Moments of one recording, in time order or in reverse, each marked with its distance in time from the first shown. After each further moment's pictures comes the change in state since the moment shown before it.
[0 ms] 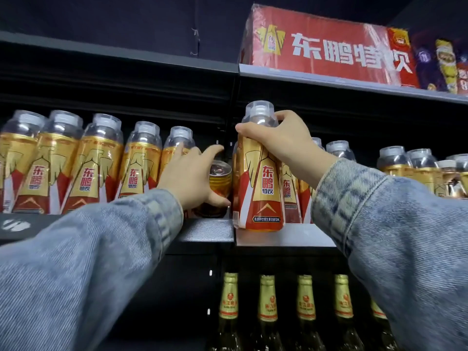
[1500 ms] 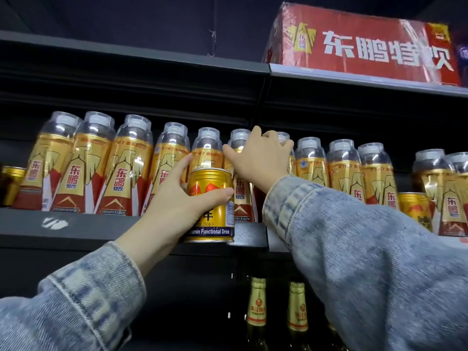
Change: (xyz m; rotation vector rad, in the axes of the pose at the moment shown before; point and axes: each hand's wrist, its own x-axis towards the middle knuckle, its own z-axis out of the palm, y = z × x) left_hand -0.072 -0.026 -0.015 -1.383 0.076 -0.377; right_hand 0.009 0.002 0.097 -0.840 0.086 -0.168
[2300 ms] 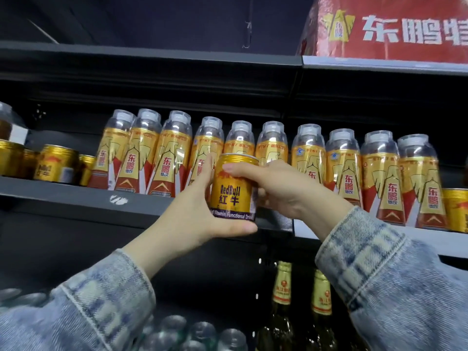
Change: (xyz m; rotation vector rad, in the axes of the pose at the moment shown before) left_hand -0.050 0.013 -0.020 0.468 -0.119 0.077; right_hand -0.066 -0.007 -0.035 1.211 -0.819 0.227
